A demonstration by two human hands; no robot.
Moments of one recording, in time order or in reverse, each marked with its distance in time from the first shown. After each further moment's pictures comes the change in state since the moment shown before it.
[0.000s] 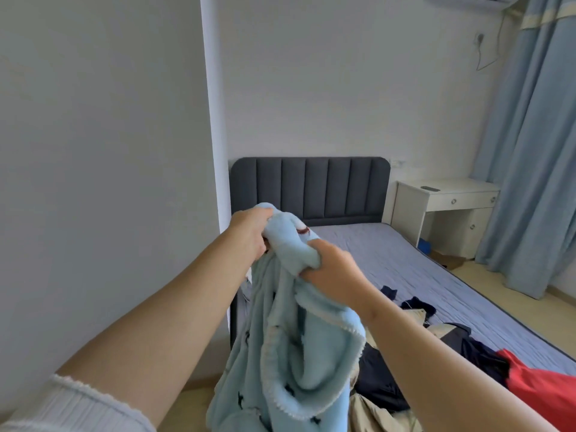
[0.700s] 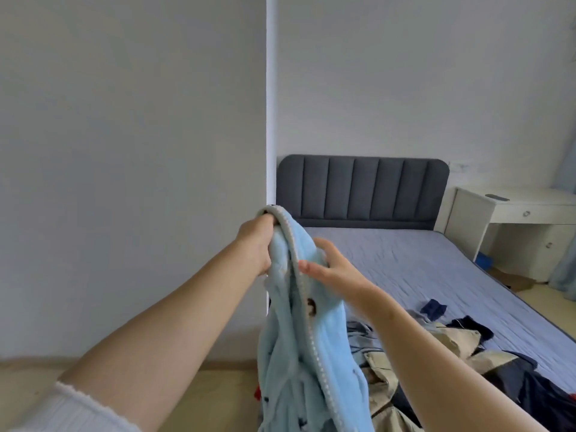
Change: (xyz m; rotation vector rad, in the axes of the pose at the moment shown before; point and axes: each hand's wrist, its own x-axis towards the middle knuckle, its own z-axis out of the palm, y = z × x) left_hand -0.020 0.003 -0.067 -0.003 0.184 -0.129; right_hand 0.009 -0.034 0.041 0.663 -0.325 0.037
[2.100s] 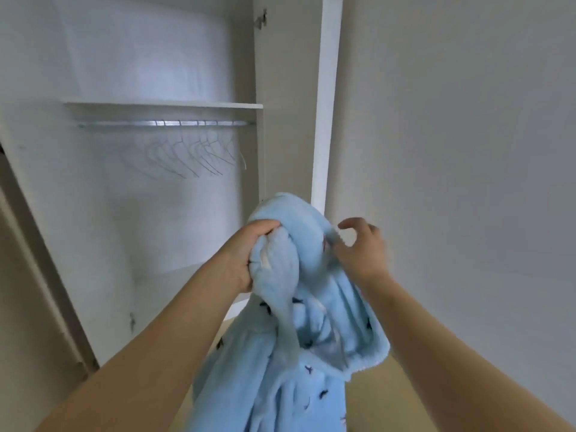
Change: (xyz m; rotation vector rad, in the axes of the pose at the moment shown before) left_hand -0.195 0.045 -0.622 -0.370 0.667 0.251; right_hand 0.037 -0.154 0.636 -0.265 -0.405 -0.397
